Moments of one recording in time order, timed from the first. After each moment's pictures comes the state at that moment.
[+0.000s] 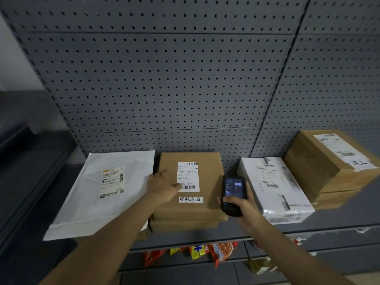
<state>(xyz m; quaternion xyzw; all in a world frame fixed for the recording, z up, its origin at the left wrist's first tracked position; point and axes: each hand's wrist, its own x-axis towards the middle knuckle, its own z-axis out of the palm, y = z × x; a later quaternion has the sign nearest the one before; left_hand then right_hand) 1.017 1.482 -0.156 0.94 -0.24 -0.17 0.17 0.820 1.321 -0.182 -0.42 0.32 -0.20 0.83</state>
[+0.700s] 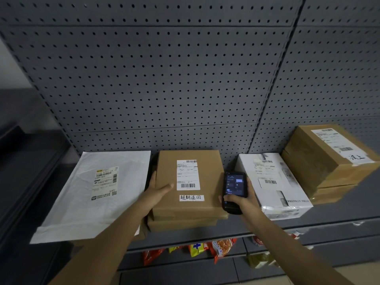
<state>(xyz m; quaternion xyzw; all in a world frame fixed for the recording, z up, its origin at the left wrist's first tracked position) 1.033 1.506 -0.195 0.79 -0.12 -0.36 0.48 0.821 1.310 -0.194 -0.48 0.36 -0.19 0.77</state>
